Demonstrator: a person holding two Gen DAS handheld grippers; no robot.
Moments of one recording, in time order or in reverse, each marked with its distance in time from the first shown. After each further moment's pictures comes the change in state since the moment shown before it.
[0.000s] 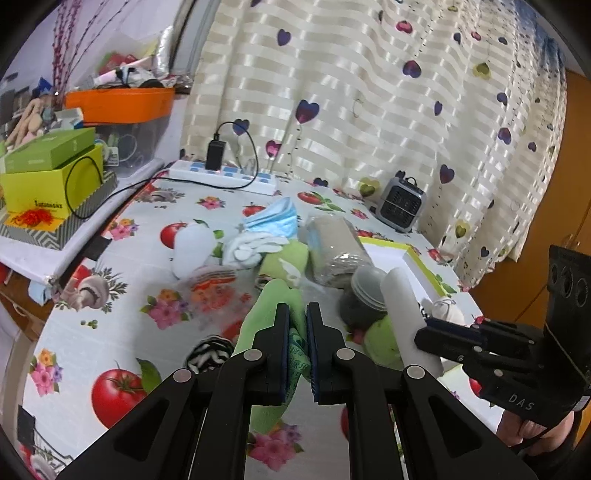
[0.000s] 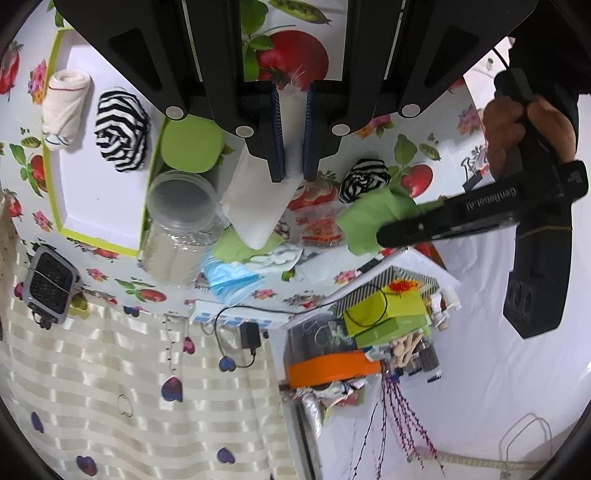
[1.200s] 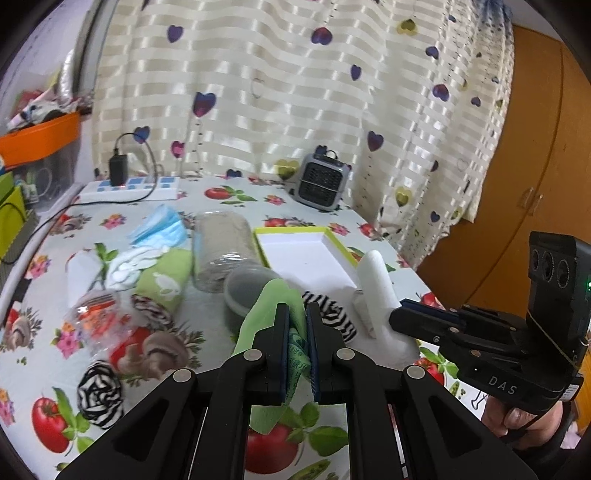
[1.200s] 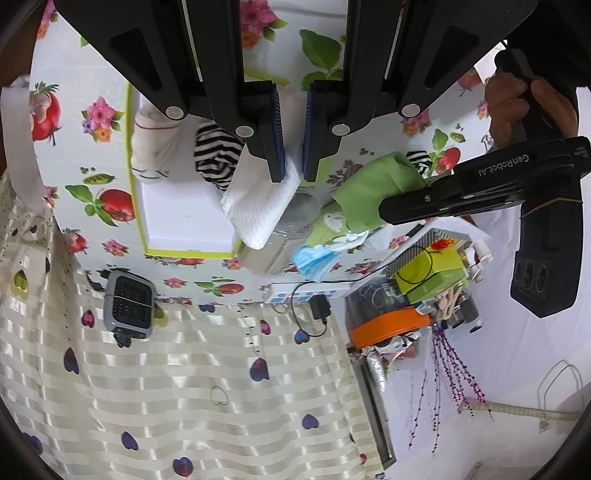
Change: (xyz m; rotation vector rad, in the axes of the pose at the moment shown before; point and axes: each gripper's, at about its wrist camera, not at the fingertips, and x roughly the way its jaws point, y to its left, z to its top) left arm 0.030 -0.116 0.006 0.167 0.061 -0.171; right arm -0.071 -0.074 -0.024 0.156 -0.113 -0.114
